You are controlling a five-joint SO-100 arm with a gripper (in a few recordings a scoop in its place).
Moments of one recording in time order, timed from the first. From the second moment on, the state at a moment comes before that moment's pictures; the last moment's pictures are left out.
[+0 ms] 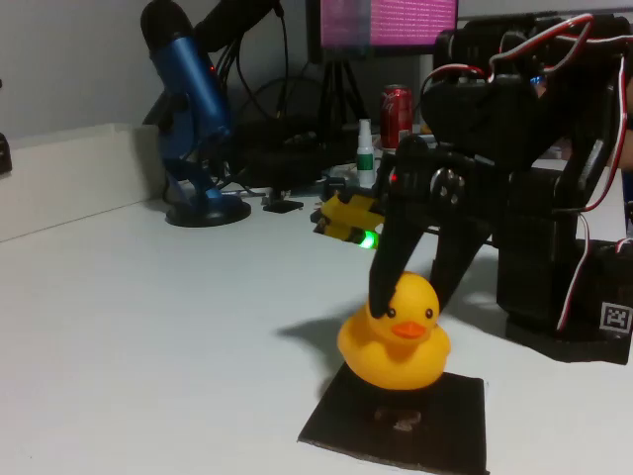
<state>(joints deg) -67.9 133.9 135.8 58.5 0.0</state>
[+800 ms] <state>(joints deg) -68.2 120.1 131.9 58.4 0.0</state>
